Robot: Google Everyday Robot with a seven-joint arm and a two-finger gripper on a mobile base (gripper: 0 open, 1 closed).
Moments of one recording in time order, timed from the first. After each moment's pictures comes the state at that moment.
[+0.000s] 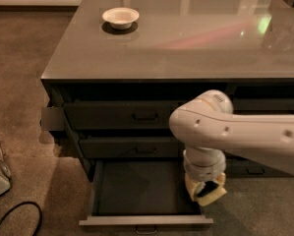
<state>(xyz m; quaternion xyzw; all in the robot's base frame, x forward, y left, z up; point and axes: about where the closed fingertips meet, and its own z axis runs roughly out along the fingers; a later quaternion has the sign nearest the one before) 0.386 -0.169 0.648 0.14 -0.98 0.09 0.09</state>
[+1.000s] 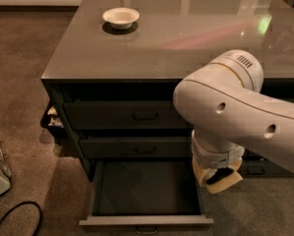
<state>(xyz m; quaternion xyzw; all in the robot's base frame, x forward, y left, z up) 0.372 -0.170 0.768 0.12 -0.99 0.12 0.01</state>
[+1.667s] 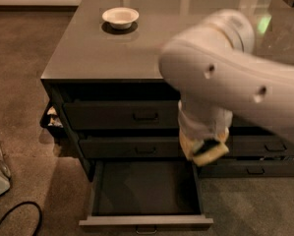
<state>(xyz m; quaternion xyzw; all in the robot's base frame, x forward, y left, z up) 0.411 -0.144 0.810 0.13 -0.98 0.11 -0.03</state>
